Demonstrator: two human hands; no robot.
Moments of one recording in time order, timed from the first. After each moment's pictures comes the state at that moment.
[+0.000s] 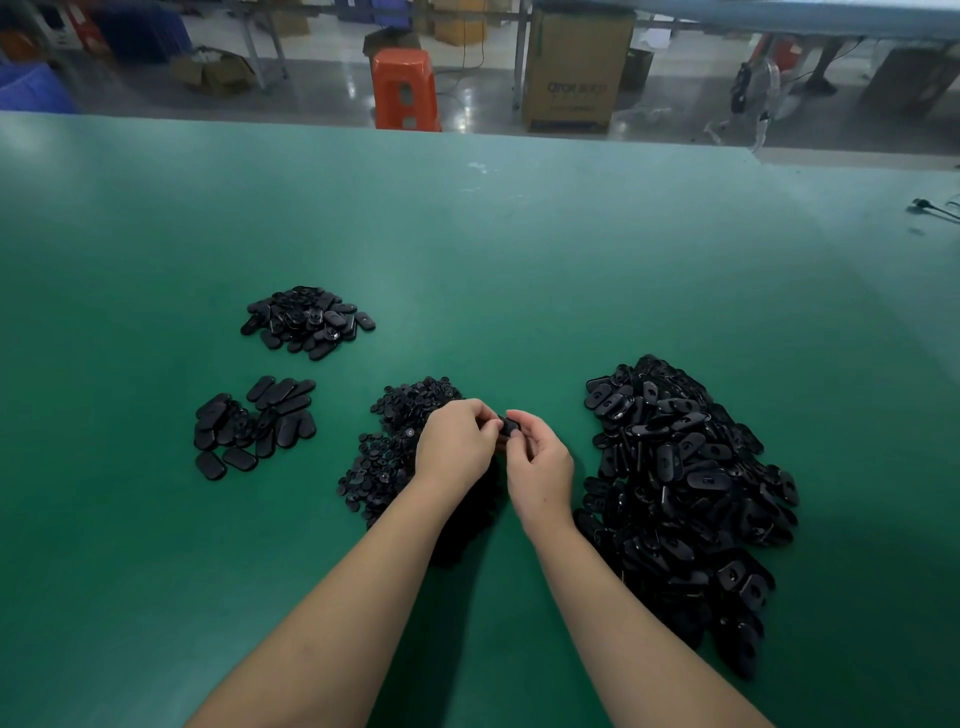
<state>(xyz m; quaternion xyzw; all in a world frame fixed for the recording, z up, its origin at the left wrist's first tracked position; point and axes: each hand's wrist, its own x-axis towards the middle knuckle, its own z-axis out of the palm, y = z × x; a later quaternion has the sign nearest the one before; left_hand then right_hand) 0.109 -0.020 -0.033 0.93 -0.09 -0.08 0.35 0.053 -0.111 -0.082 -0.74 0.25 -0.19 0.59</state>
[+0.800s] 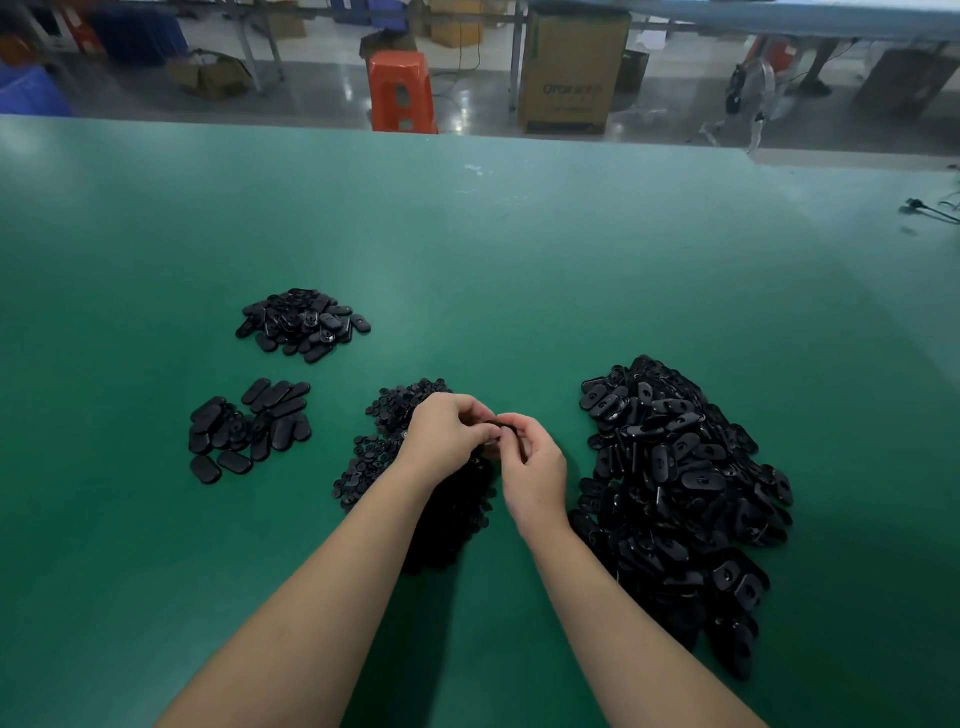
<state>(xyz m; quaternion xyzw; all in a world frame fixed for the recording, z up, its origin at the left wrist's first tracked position) 0.124 -0.006 -0.031 0.88 -0.12 -0.14 0.44 0.051 -0.110 -0.082 -0.72 0.23 -0.18 0.63</state>
